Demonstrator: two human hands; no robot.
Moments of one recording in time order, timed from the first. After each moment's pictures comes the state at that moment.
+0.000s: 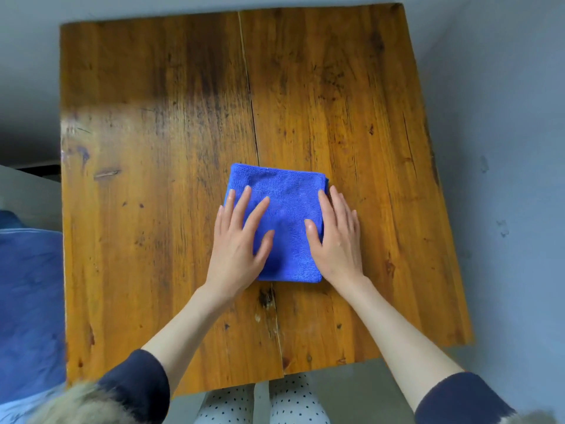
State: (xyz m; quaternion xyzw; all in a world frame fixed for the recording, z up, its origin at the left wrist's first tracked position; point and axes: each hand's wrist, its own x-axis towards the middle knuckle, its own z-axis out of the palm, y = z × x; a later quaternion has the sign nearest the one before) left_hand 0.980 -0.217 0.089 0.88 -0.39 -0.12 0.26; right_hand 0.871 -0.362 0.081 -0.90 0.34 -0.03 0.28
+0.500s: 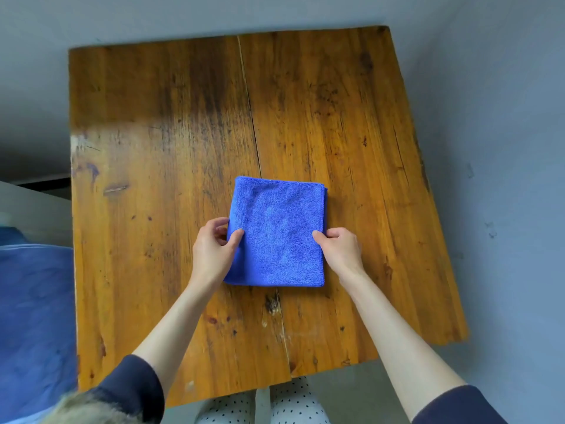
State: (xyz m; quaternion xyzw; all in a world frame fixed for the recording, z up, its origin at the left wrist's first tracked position) left_hand 1.014 -0.200 0.095 0.88 -0.06 -0.27 0.39; right_hand 0.884 -0.366 0.096 -0.66 0.59 0.07 0.45
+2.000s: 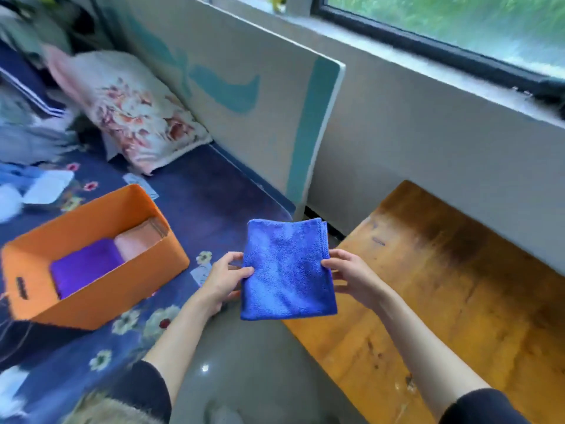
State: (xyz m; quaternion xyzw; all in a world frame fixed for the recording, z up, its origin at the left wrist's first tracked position) left_hand 0.908 0.169 0.284 0.66 0.31 -0.13 0.67; right_hand 0.981 -0.066 0.295 -0.72 0.09 0.34 0.60
